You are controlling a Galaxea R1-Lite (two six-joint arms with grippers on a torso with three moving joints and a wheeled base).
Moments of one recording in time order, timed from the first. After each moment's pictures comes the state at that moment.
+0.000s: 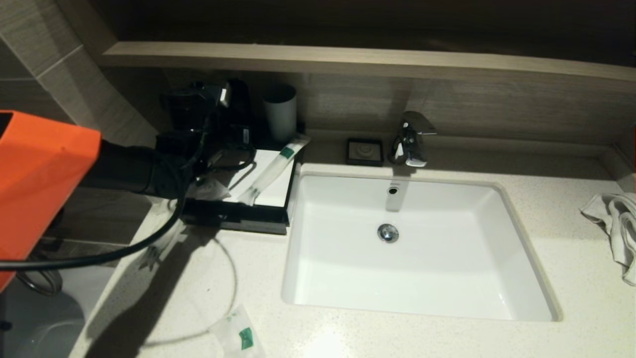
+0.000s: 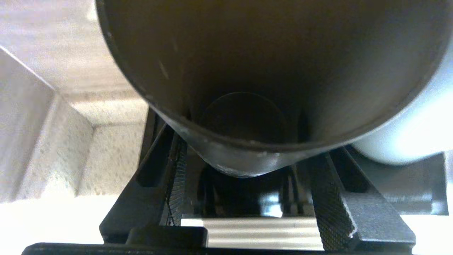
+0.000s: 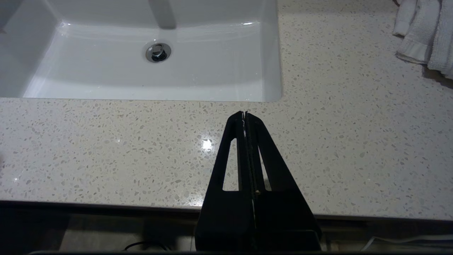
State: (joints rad) left arm -0.27 2.09 -1.52 -0.62 0.15 0.12; right arm 0.00 0.00 0.00 0.00 -0.01 0.04
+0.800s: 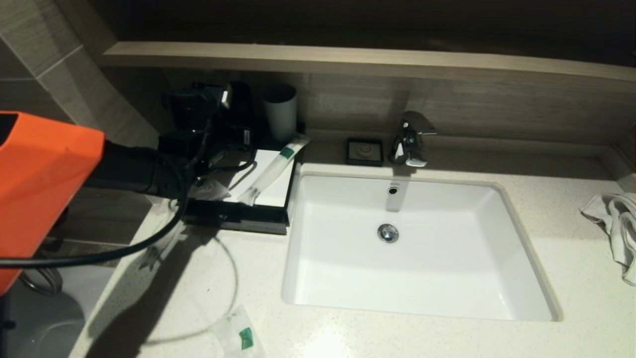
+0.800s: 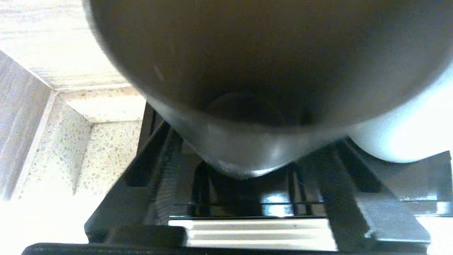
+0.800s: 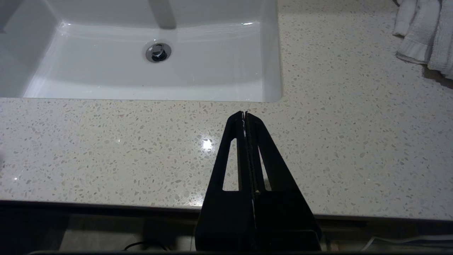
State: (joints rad) left arm -0.27 2.10 -1.53 -0.61 0.15 0.12; right arm 0.00 0.00 0.00 0.00 -0.01 0.04
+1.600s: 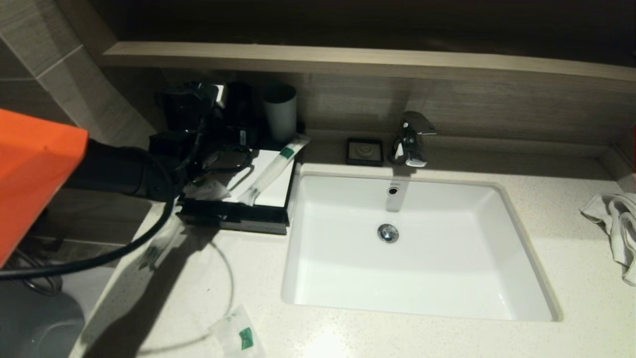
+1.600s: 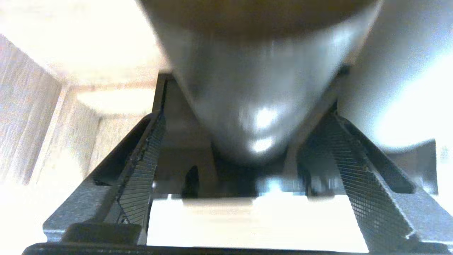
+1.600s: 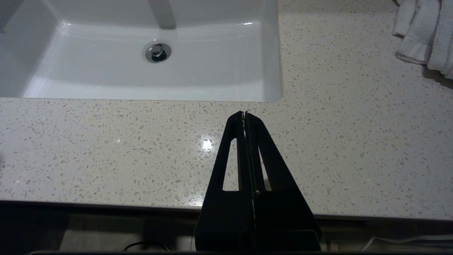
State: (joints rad) left arm -0.27 2.04 -1.44 -0.62 0.16 0.12; right arm 0.00 0.00 0.00 0.00 -0.01 0.04
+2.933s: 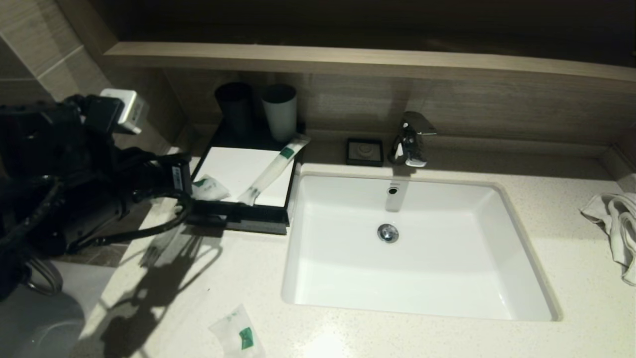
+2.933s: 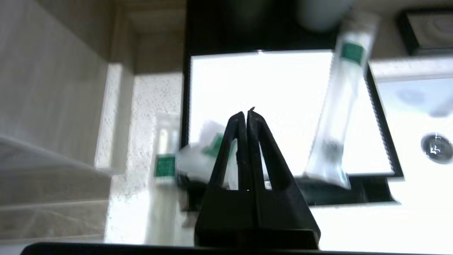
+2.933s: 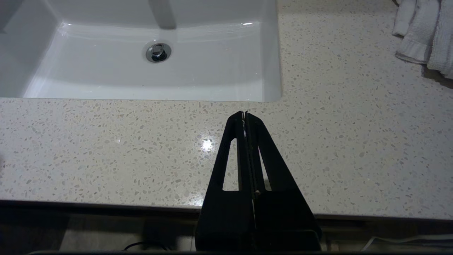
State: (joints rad) left arm -0.31 1.44 -0.77 -0.61 0.15 0.07; right arm 0.00 0.00 0.00 0.00 -0.01 0.04
